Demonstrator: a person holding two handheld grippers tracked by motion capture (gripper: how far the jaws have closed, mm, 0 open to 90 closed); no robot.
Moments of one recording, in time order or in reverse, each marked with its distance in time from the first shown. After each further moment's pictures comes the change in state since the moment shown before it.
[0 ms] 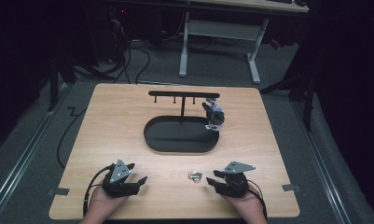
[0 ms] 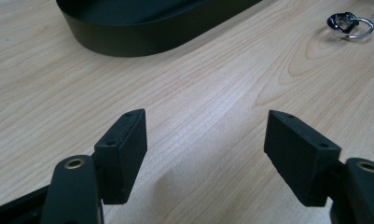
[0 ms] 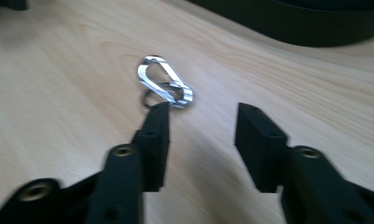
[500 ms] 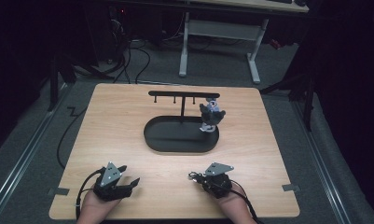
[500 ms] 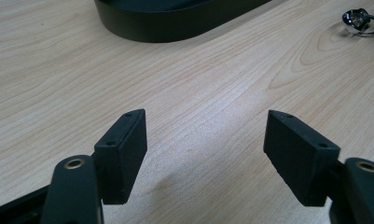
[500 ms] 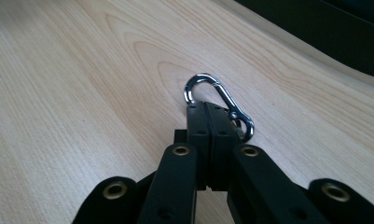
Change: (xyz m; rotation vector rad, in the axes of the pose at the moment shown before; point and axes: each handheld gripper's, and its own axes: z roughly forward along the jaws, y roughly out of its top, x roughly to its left) left arm 0.007 -0.011 -0.017 -0.006 0.037 -0.030; right arm 0.030 0.015 0.031 0.052 -0.005 -0.103
